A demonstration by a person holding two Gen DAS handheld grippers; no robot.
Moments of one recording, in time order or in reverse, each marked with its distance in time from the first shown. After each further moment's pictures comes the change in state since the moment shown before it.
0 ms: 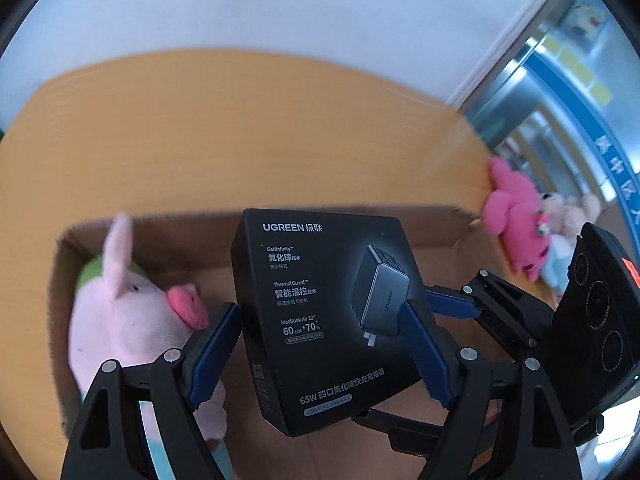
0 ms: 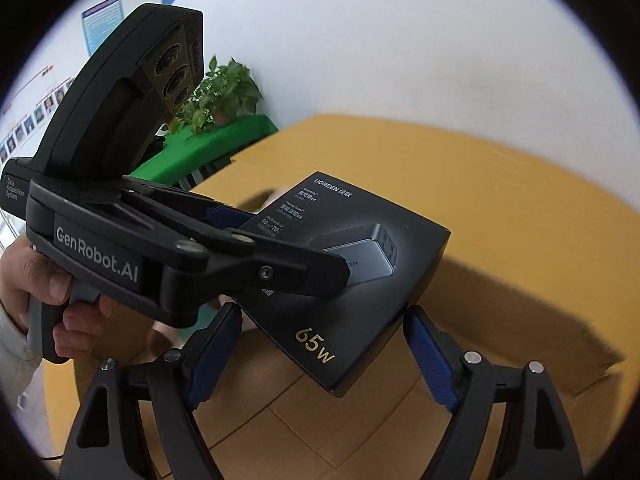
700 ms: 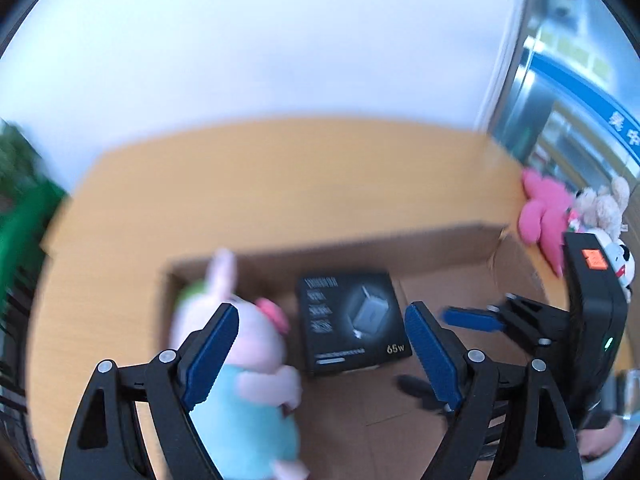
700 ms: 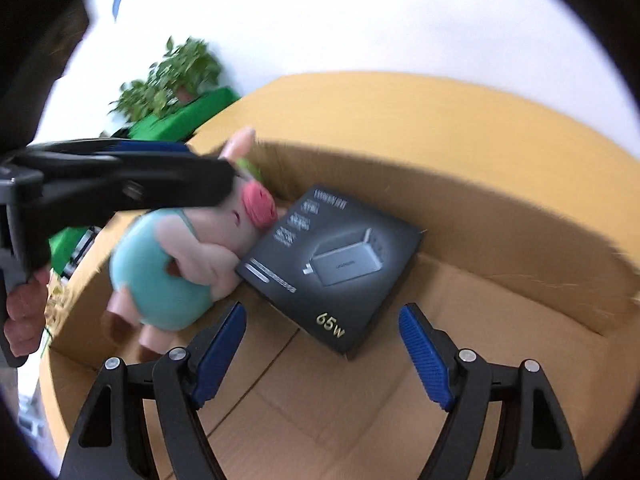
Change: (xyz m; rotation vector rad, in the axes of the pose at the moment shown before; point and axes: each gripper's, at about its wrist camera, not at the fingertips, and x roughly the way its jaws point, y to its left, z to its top) left arm -0.093 -0.028 -0.049 0.127 -0.308 0.259; right arm 0.009 -0.005 -0.029 0.109 0.081 -0.118
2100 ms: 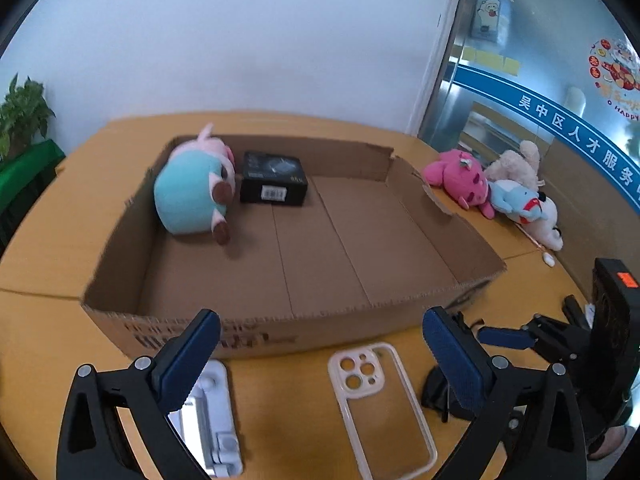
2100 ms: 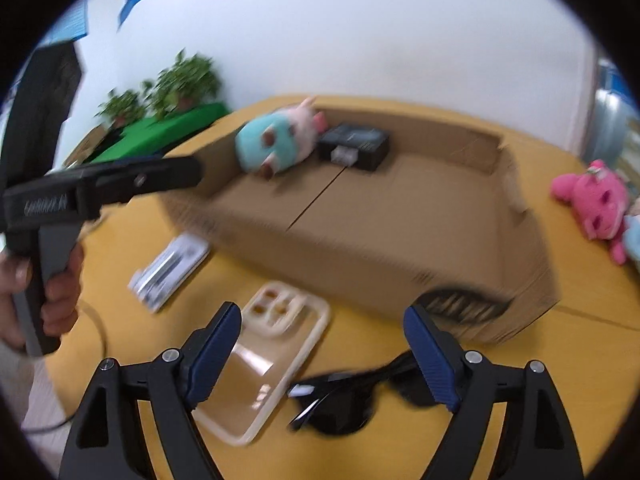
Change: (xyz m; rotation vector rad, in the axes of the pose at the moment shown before) left arm -0.133 -0.047 -0.245 -0.052 -0.061 -0.200; right arm -0.139 0.104 -0.217 -0.006 -0.107 -0.154
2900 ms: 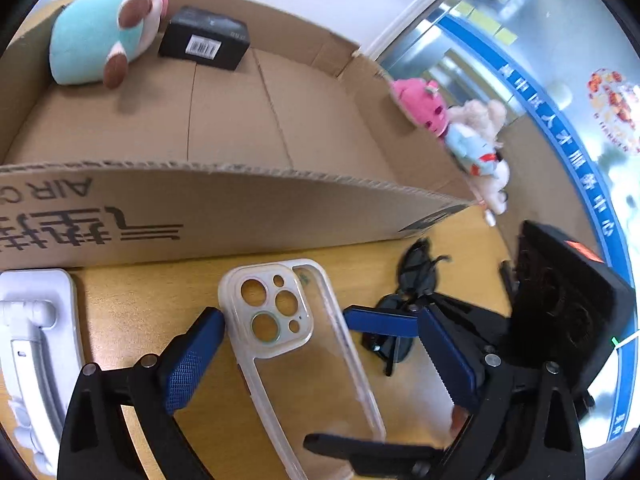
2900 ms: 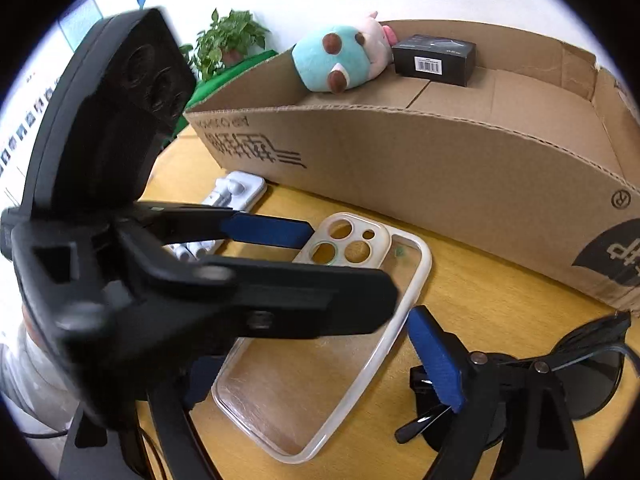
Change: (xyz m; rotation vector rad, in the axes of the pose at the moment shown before) left arm 0.088 -0.002 -0.035 -0.156 0.290 -0.335; right arm 0.076 0.021 -0.009 0.084 0.170 0.269
